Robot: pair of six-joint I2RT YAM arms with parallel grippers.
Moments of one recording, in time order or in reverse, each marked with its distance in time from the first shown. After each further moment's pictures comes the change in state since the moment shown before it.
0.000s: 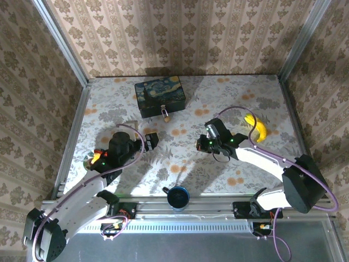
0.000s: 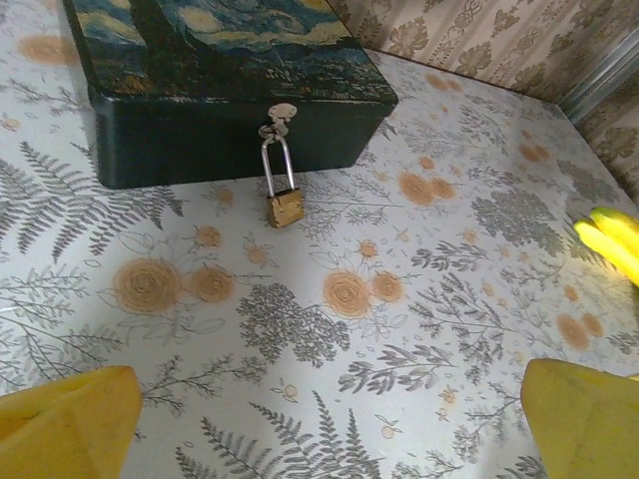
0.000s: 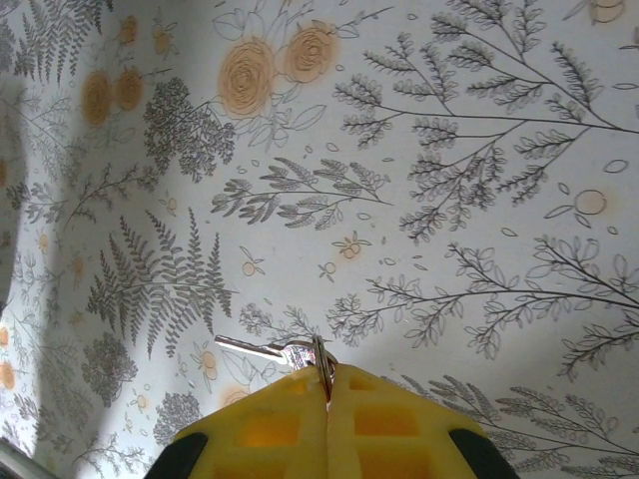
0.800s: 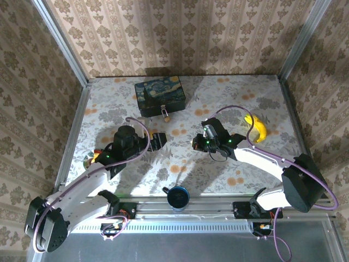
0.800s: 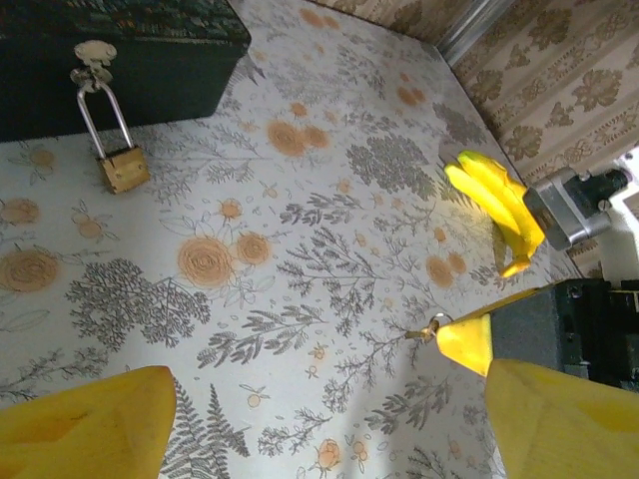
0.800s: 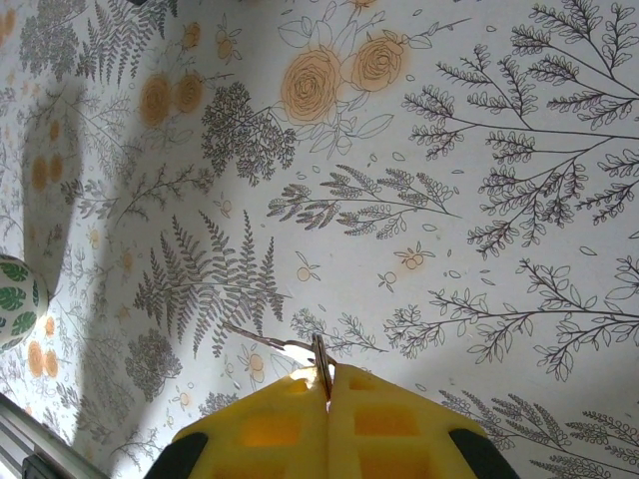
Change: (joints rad) left arm -0.035 0.123 0.098 0.013 0.246 -0.043; right arm 0.029 0.005 0.009 0.055 -0.014 0.015
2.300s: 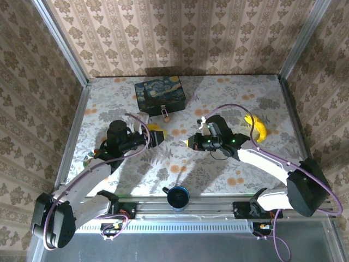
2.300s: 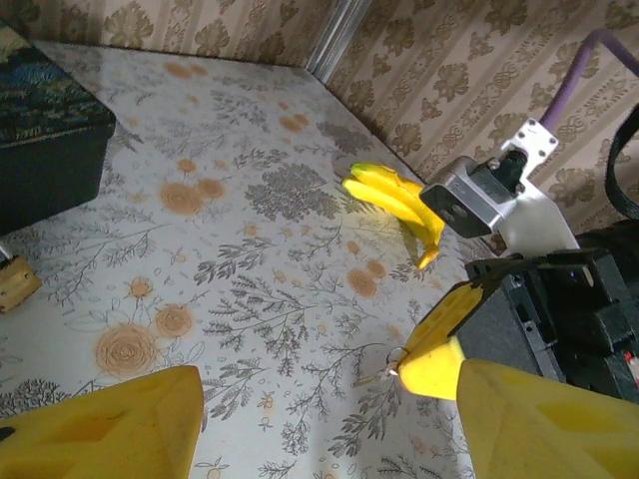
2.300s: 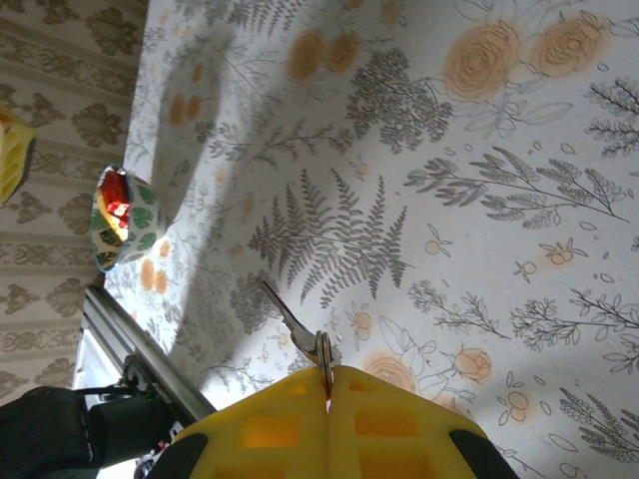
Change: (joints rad) left arm 0.154 0.052 -0.019 0.230 0.378 0.171; right arm -0.026 -0.055 0.000 0.069 -0.234 -0.089
